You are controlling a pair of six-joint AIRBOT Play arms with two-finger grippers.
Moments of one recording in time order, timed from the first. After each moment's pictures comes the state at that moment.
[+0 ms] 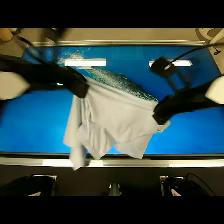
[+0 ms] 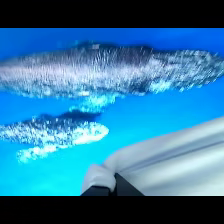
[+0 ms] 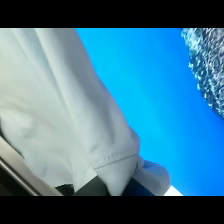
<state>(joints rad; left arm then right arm) -0.65 -1.27 1.64 1.66 -1.22 -1.60 0.32 -1.05 1.33 -1.41 1.49 1.14</state>
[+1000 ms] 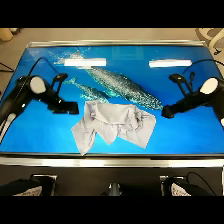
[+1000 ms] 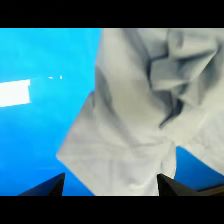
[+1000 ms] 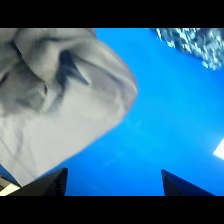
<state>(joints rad) -0.24 -1.29 1.19 1.33 -1.36 -1.68 -0.14 -1.25 1.18 -1.29 1.39 0.97</state>
